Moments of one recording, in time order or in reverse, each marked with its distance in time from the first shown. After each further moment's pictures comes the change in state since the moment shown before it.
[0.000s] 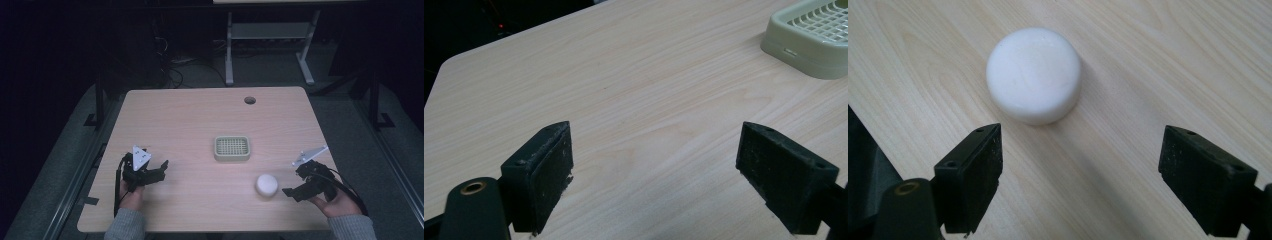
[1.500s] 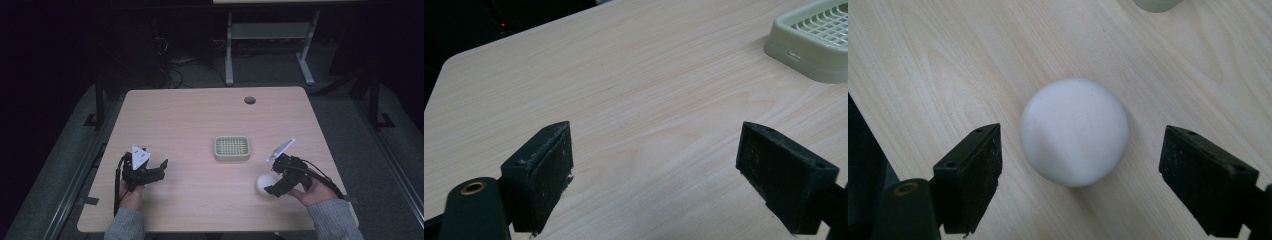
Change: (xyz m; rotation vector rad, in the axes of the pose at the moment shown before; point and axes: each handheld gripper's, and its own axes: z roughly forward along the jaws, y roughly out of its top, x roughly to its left) left arm 0.002 0.000 0.000 -0.005 0.004 -0.022; right arm 0.017 0.048 0.030 0.097 0.064 -0.112
